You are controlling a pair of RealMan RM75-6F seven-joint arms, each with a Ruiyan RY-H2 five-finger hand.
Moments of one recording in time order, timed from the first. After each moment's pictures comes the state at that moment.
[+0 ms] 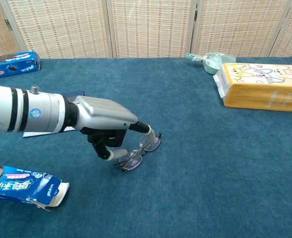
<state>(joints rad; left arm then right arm) -1.06 -1.45 -0.06 -1.59 1.21 0.57 0.32 0.07 -1.14 0.07 -1.58 -1.50 1.50 0.00</state>
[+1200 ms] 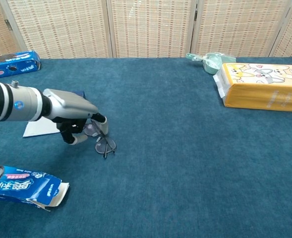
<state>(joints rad) -1.15 -1.40 0.11 -1.57 0.73 0.68 0.58 0.06 -1.14 0.07 -1.58 -1.52 1.51 0.00</state>
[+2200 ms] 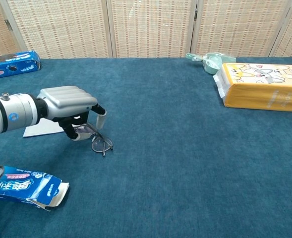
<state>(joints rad) -0.93 -1.55 0.05 -1.31 1.20 0.86 0.35 0.07 -1.14 0.07 -1.59 -1.51 1.50 -0.01</state>
